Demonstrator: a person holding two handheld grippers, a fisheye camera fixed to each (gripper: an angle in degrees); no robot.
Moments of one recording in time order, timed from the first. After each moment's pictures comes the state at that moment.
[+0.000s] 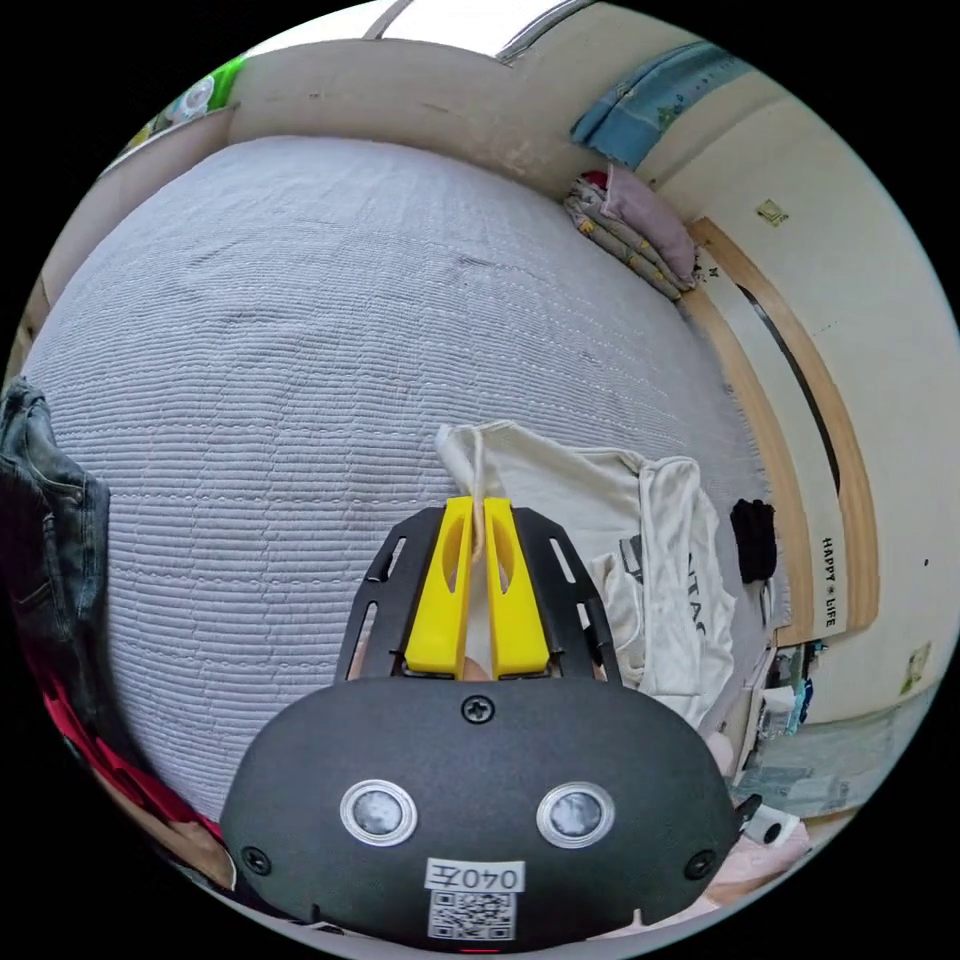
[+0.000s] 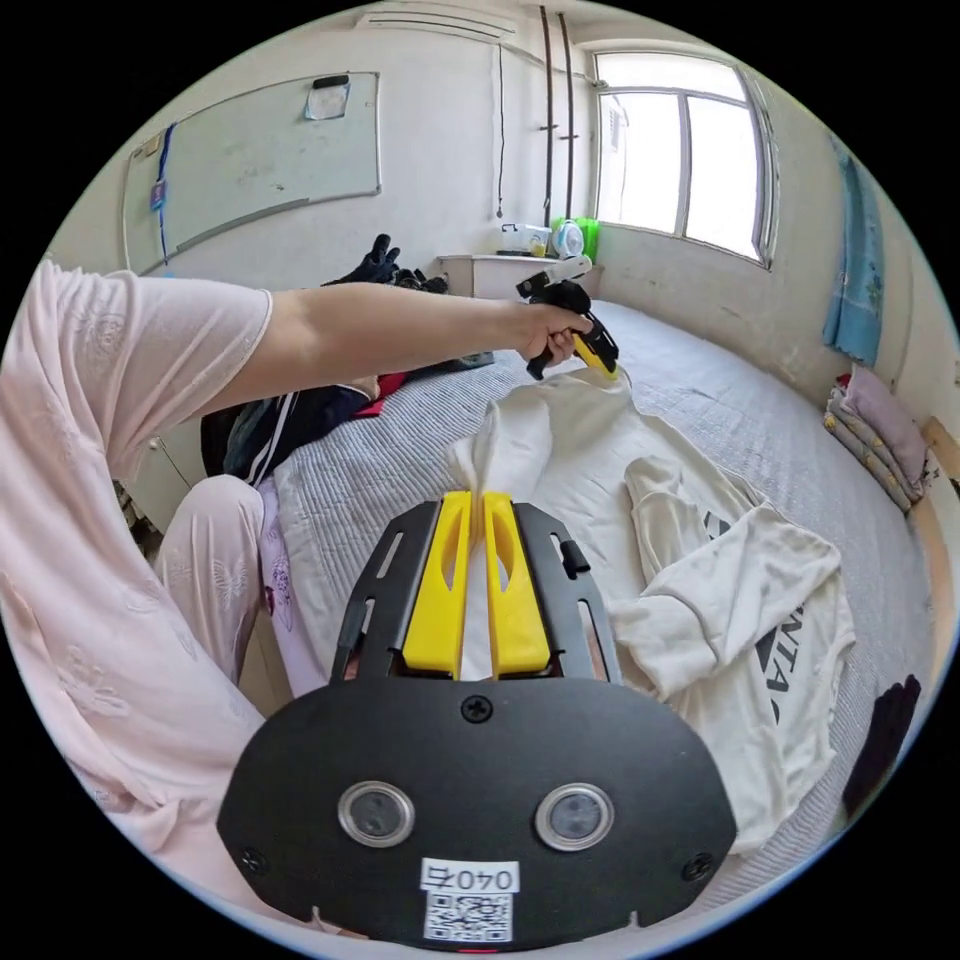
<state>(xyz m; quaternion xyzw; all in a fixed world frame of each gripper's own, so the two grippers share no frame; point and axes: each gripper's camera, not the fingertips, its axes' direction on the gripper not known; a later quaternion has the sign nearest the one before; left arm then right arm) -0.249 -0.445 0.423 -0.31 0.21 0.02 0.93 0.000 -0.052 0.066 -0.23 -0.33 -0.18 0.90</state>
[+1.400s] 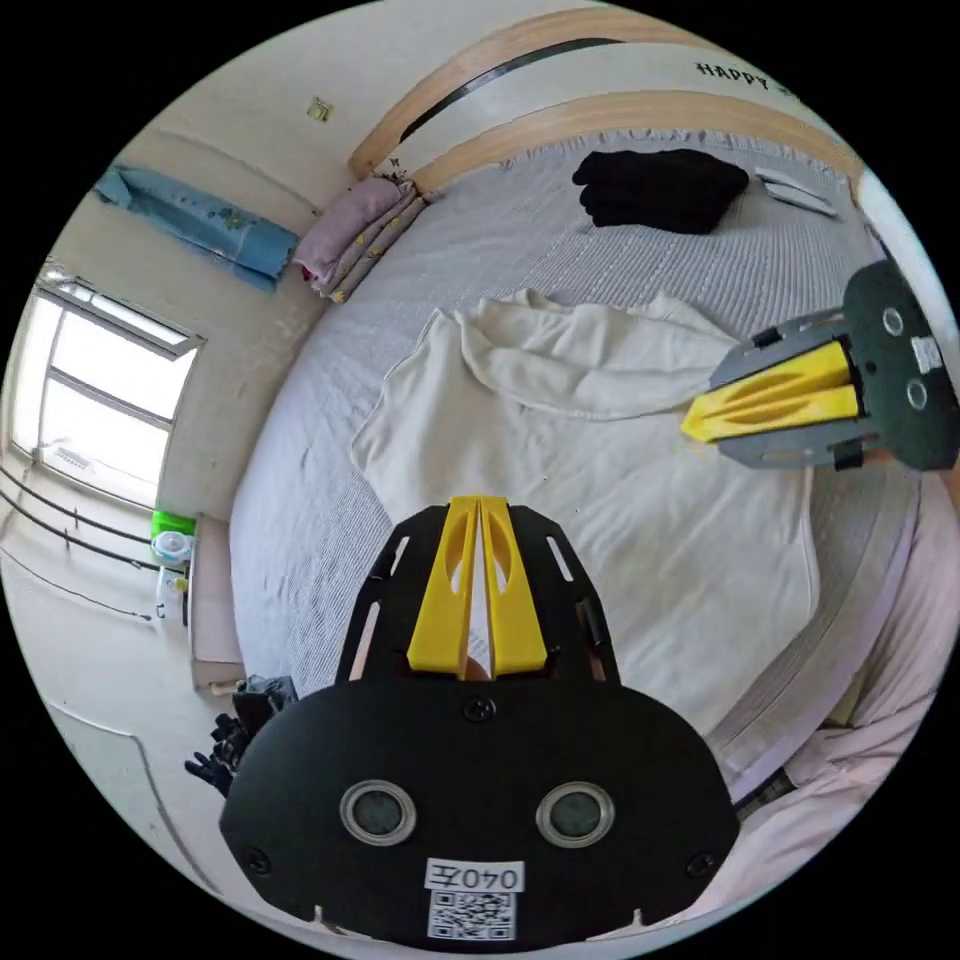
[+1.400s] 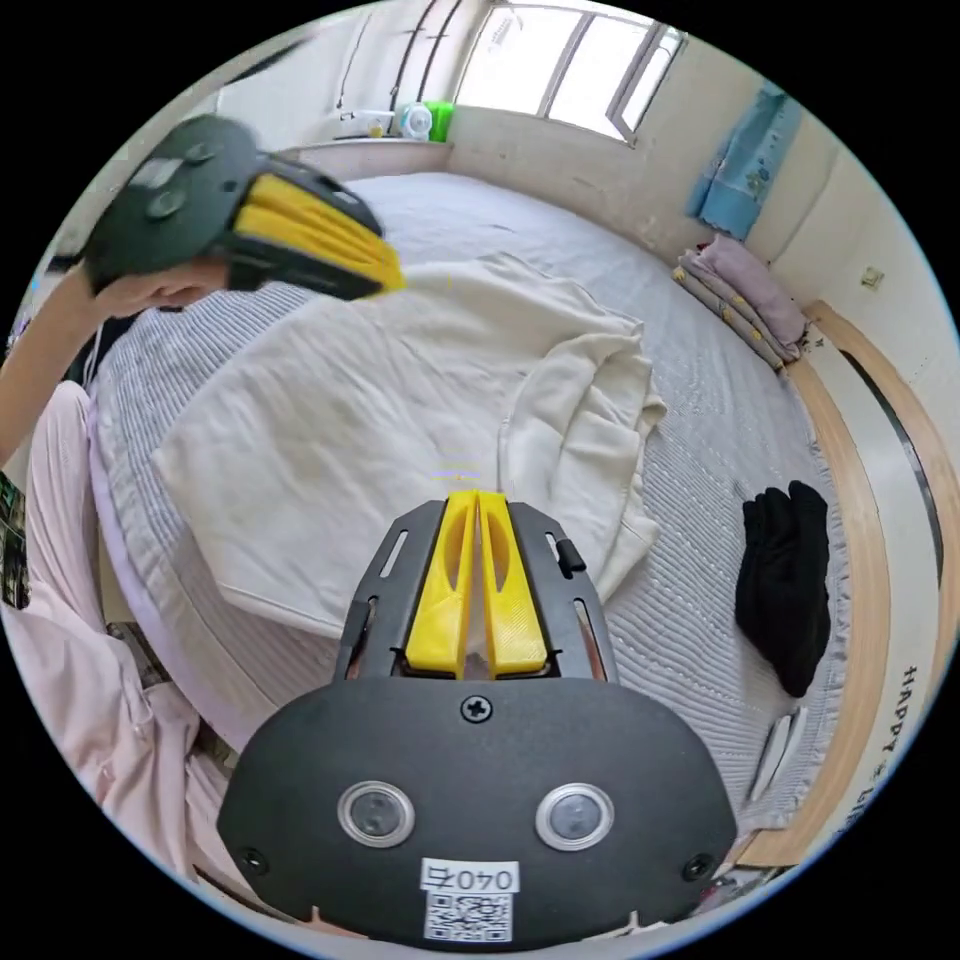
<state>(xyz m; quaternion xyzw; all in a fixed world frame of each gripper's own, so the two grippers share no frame) 0.186 -0.283 0.013 -0.13 0.12 0.45 0.87 0.323 -0.063 0.118 -0.13 0.01 -0.20 0.97</state>
